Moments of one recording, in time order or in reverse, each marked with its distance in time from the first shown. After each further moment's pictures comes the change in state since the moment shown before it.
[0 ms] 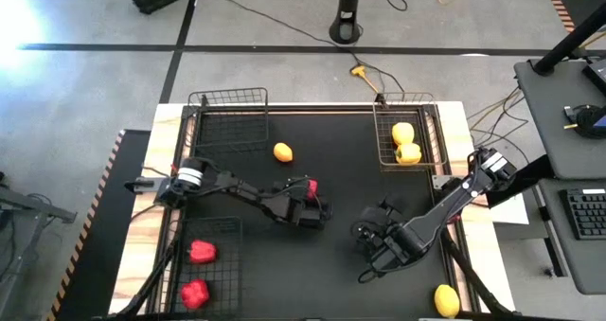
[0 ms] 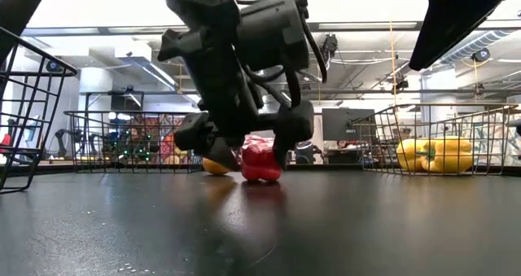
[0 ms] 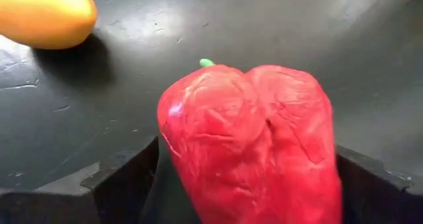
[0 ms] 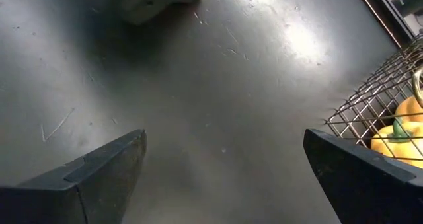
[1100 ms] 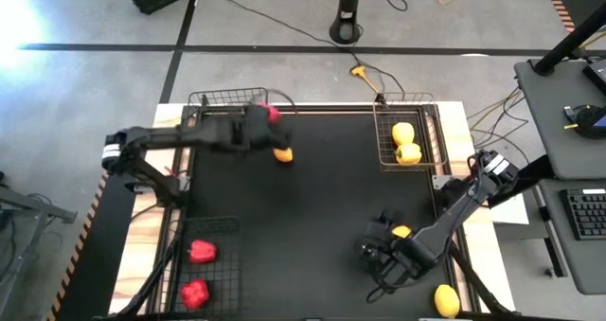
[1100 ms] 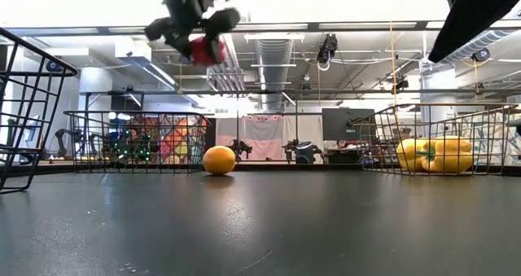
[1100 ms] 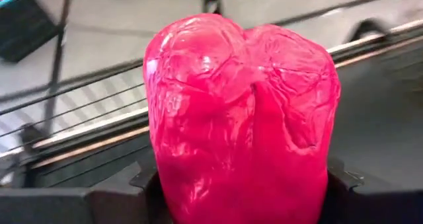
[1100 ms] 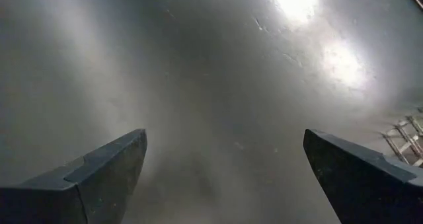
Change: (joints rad) left arm 0.360 -0.645 -0.024 -0.342 0.012 0.510; right arm 0.094 0.002 -0.019 0.160 0.007 -0.051
